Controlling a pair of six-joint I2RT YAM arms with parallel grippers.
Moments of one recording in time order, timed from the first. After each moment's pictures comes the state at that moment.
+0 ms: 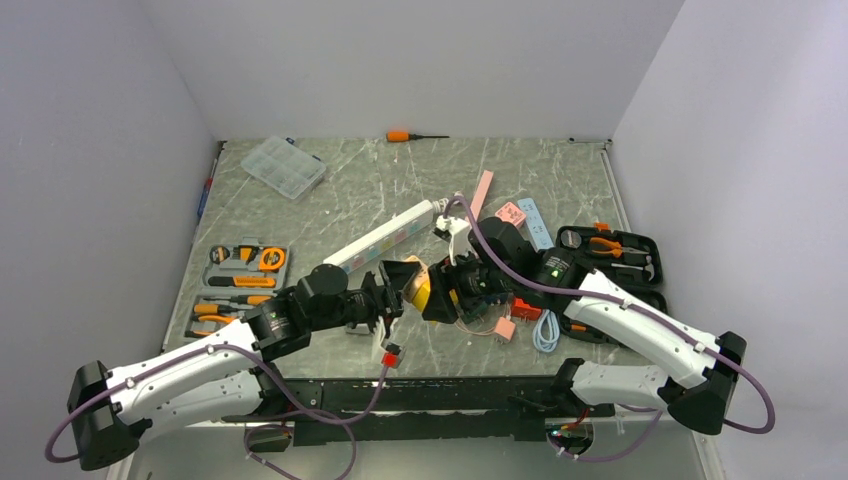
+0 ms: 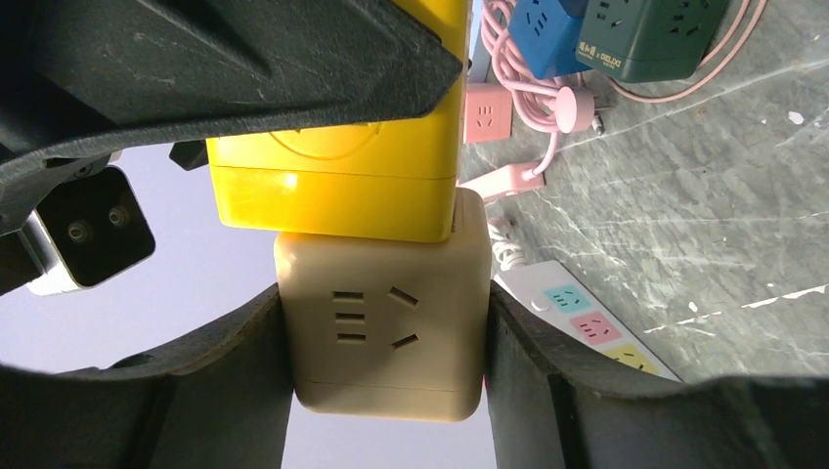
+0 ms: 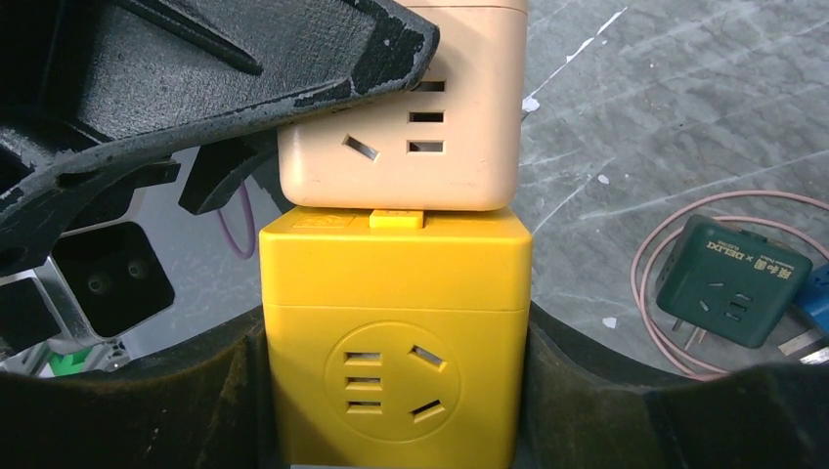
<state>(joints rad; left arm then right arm) -0.99 0.84 0.63 -0.10 0.21 1.58 0.93 1.10 1.10 -0.73 -0.30 0.39</state>
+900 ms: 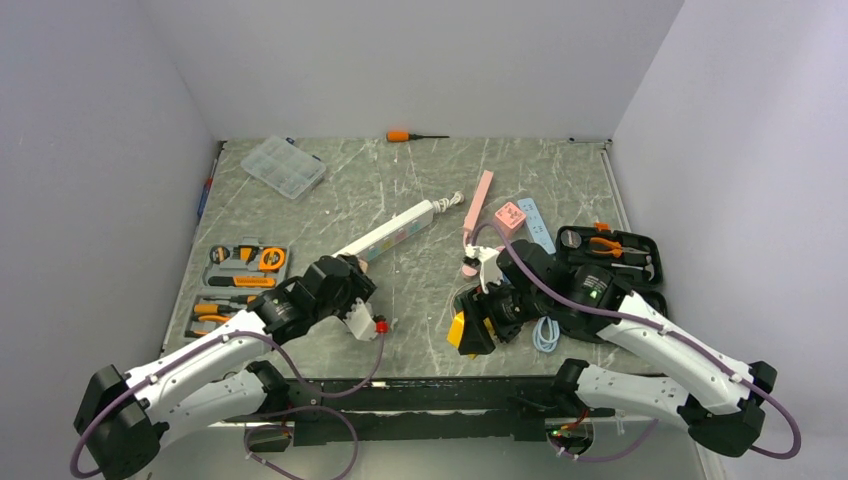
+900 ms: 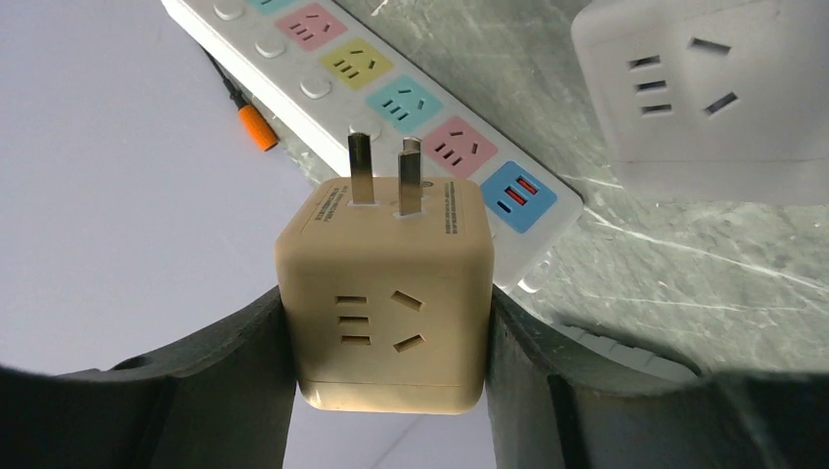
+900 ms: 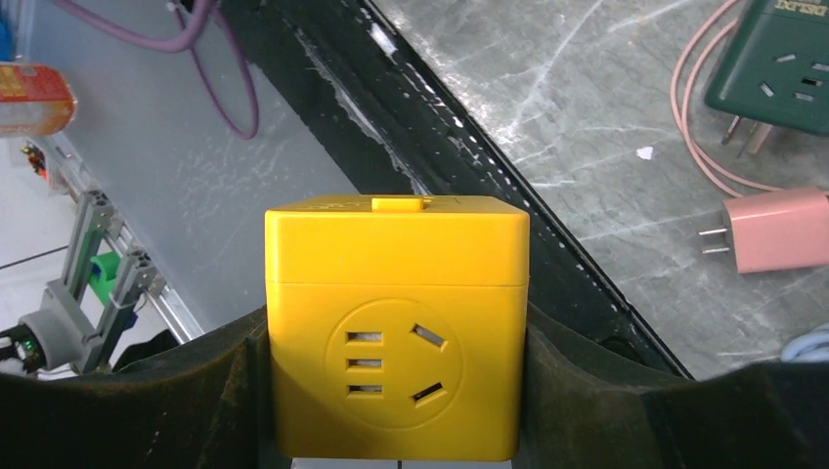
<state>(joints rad) -0.78 0.91 0.58 -0.42 -0.18 1.61 0.94 0.92 1.06 -1.02 -0.34 0.44</state>
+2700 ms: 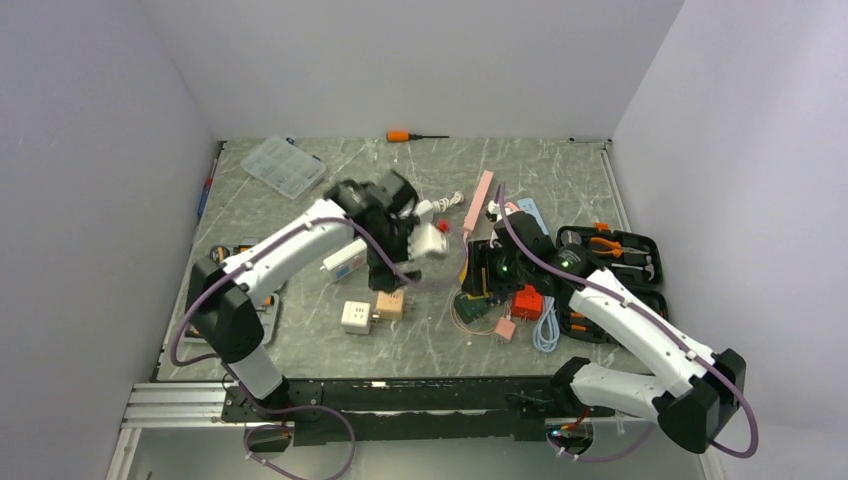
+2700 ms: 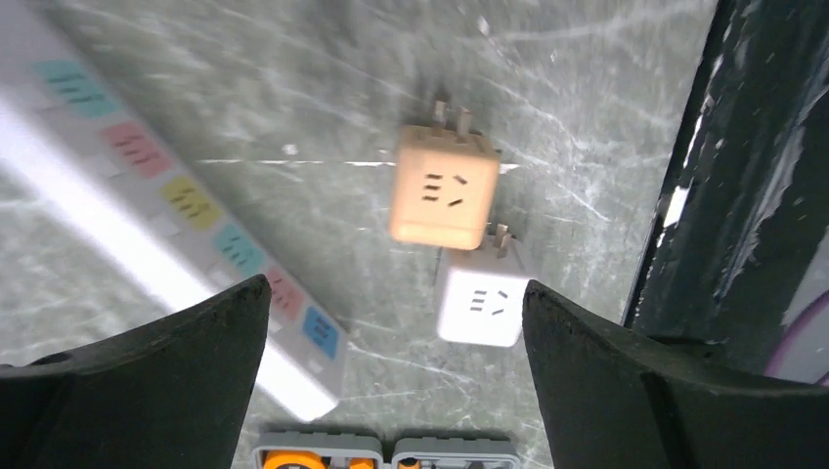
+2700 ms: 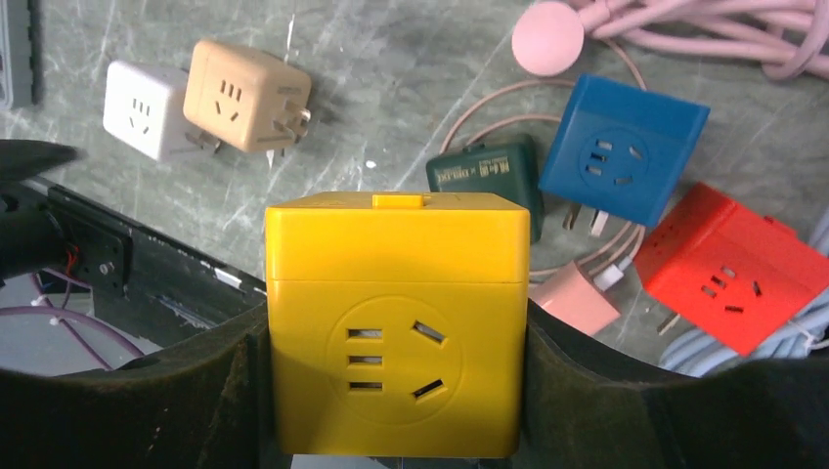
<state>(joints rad) -0.78 1.66 1.46 -1.09 0.24 0.76 0.68 1.06 0.97 -0.81 -0.02 0.52</state>
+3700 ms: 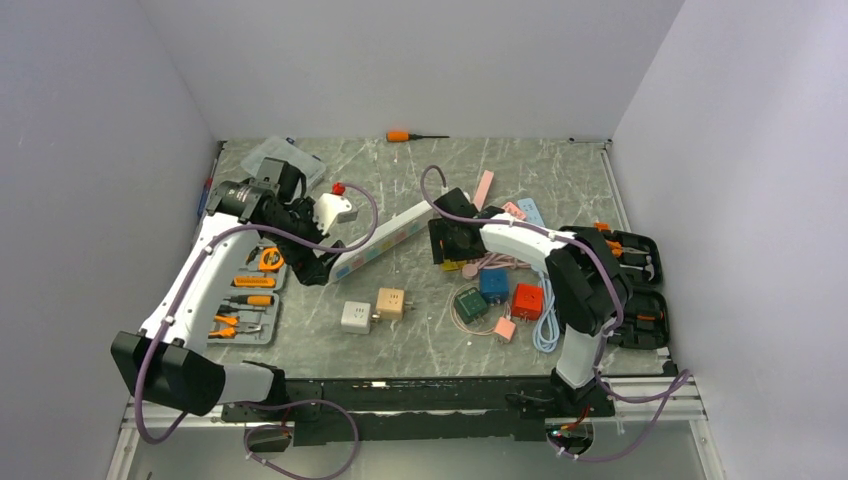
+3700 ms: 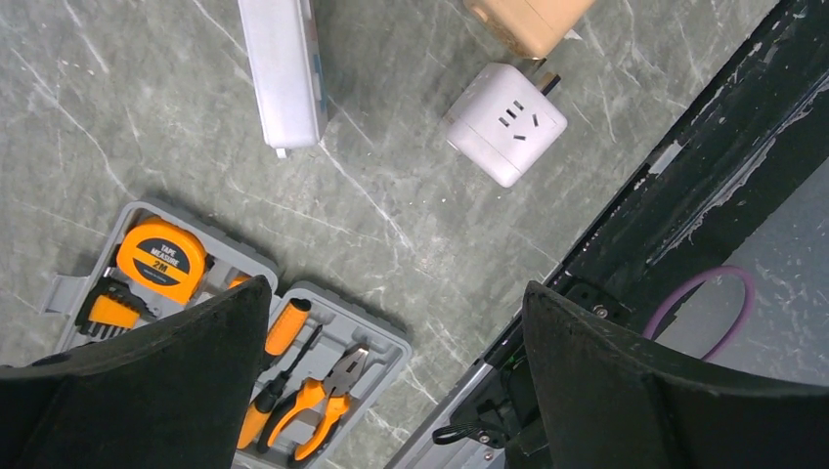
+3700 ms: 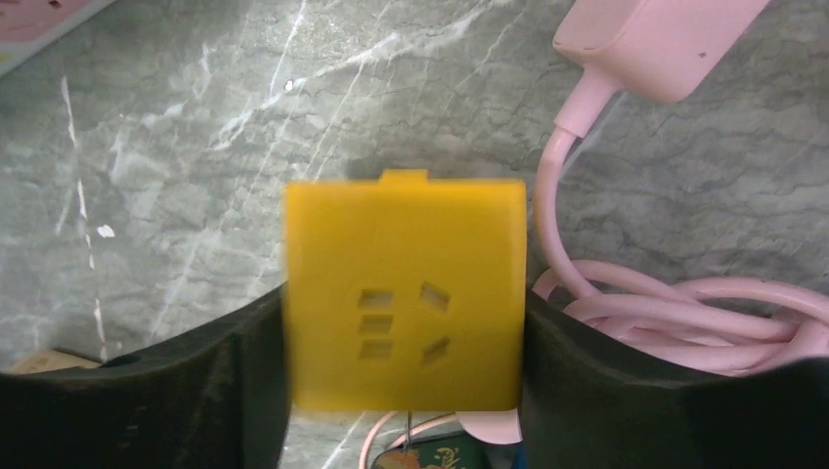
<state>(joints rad) -0.26 1.31 1.38 -1.29 0.35 0.65 0.62 1.82 1.20 -0.46 0.12 0.43</state>
